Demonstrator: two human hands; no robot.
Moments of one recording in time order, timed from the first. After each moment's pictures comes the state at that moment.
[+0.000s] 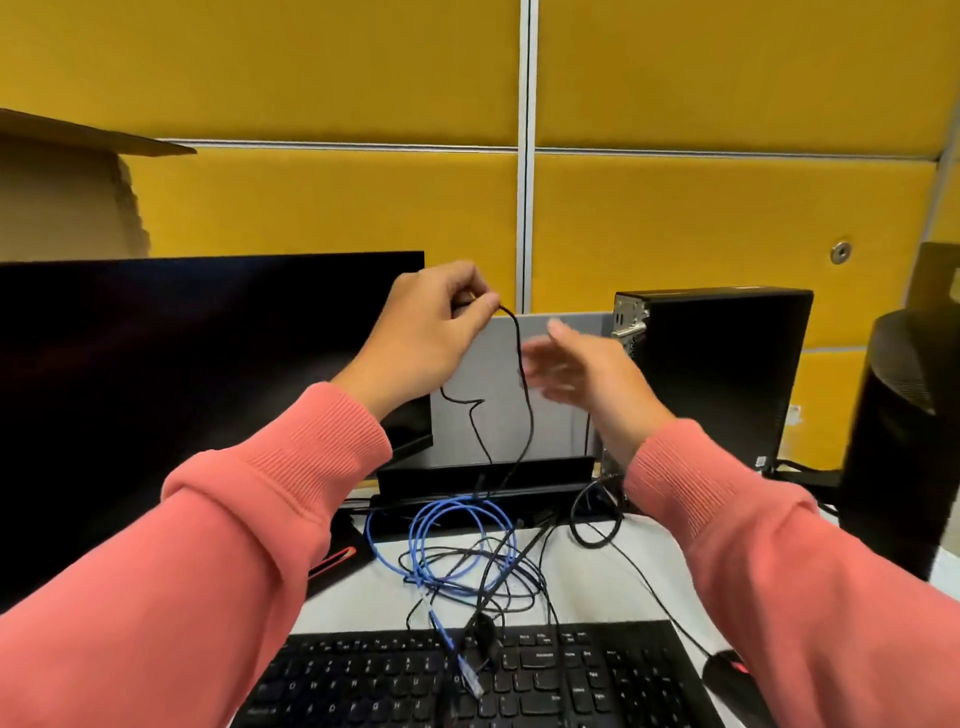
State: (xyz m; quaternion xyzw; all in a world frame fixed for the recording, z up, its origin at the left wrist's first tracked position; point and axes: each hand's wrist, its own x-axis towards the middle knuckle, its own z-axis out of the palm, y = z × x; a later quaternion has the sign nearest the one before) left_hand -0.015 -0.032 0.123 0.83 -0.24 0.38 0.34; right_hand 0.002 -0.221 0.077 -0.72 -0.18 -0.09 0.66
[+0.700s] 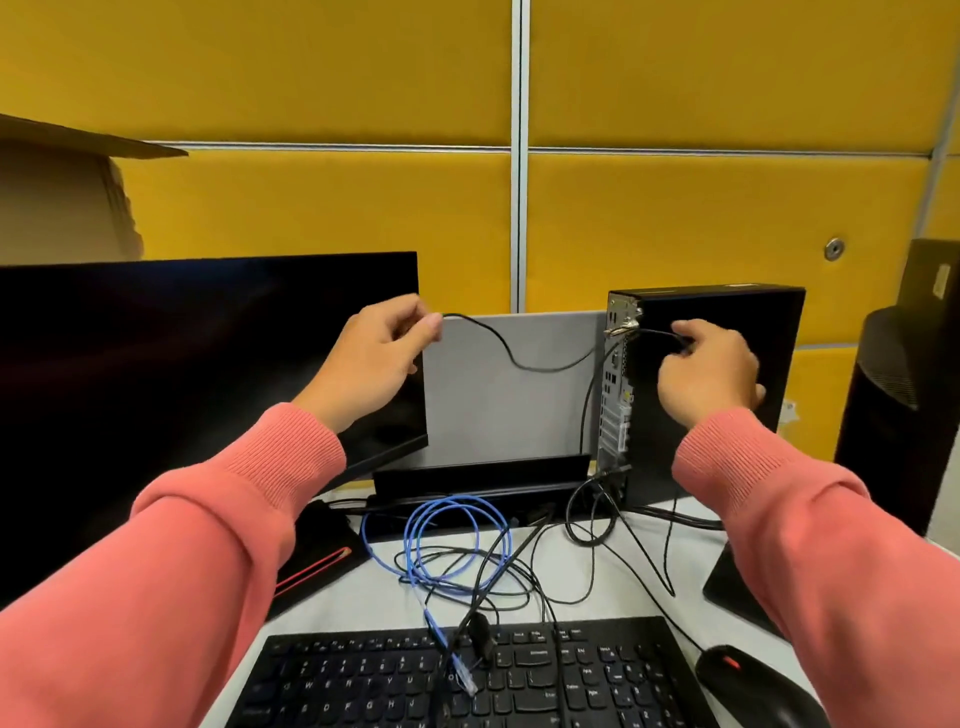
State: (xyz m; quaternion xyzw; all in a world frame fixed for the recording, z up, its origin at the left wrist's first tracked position) left_hand 0.002 0.007 0.095 0.84 -0.19 0.30 0.40; right_hand 0.023 -0.299 0.073 -0.83 0.14 -0.35 0.41
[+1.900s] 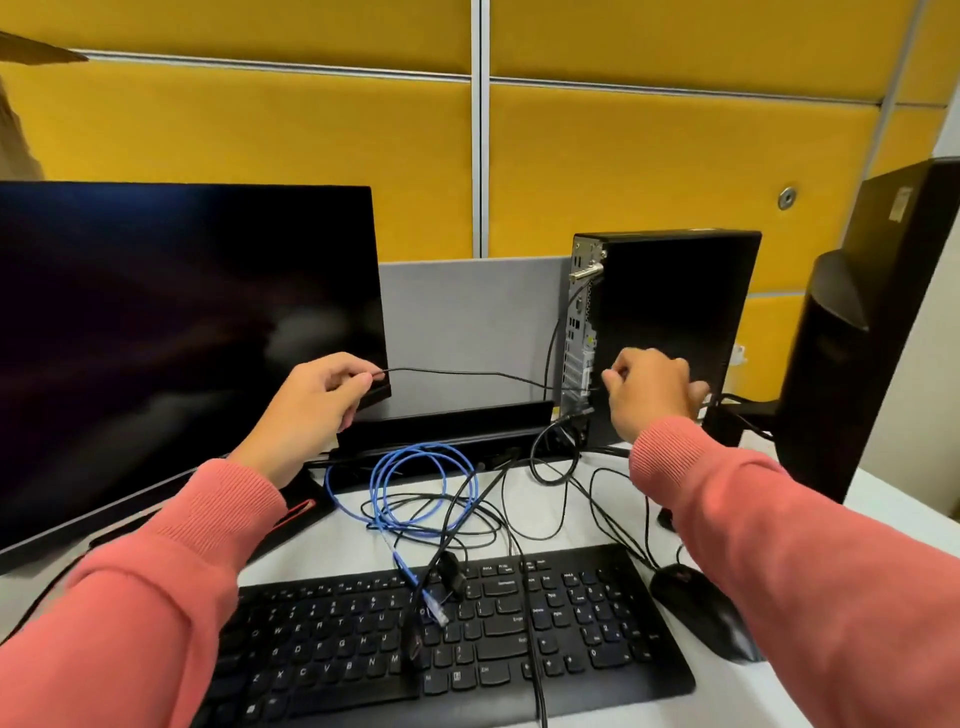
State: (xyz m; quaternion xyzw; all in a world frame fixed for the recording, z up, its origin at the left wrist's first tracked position) left_hand 0.009 0.035 -0.009 0.83 -0.10 0.19 0.52; right_hand 0.032 -0.305 -0.009 -0.92 0.14 -0.28 0.23
